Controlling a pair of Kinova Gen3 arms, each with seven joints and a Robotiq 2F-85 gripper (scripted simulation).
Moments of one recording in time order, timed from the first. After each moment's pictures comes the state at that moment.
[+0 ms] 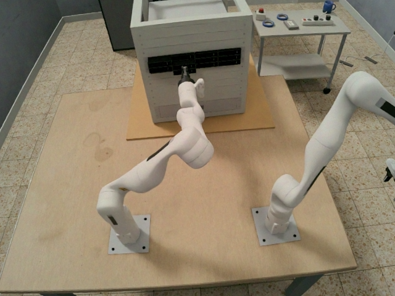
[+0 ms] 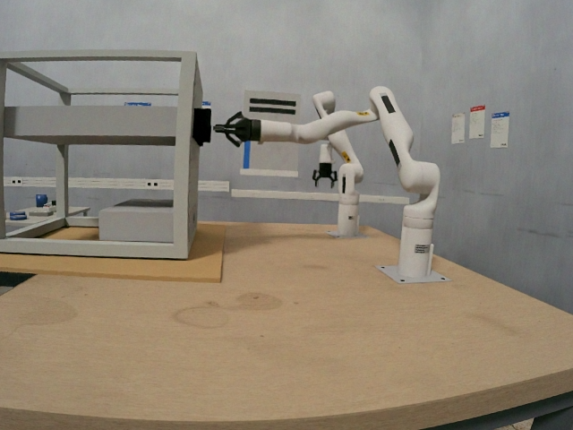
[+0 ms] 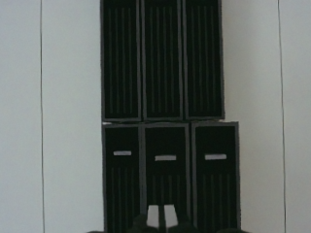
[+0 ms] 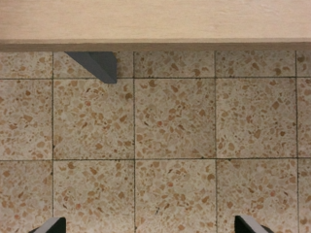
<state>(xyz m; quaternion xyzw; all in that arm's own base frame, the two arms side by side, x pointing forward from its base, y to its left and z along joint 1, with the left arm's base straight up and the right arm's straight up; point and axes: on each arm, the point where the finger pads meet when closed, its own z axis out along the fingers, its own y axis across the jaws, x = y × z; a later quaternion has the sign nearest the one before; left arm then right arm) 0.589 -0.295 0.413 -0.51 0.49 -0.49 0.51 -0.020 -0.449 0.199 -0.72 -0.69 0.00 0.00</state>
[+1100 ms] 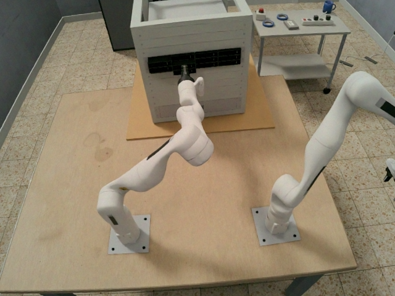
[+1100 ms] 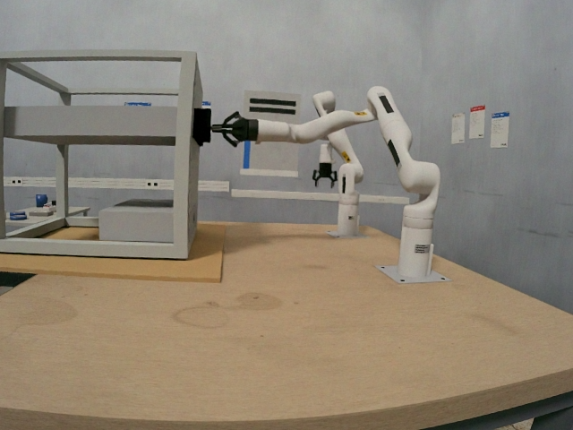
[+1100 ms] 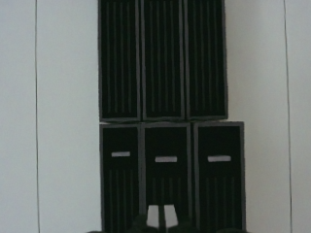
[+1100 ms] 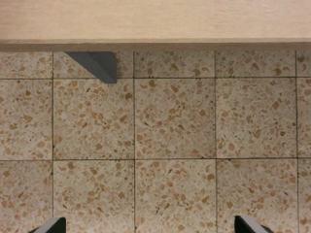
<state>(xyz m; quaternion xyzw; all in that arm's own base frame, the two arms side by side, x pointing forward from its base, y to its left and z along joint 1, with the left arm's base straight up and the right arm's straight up) 0.599 -0.294 0.413 -0.51 0.49 -0.49 0.51 -0.020 -0.449 0.199 -0.72 -0.69 0.00 0.00</state>
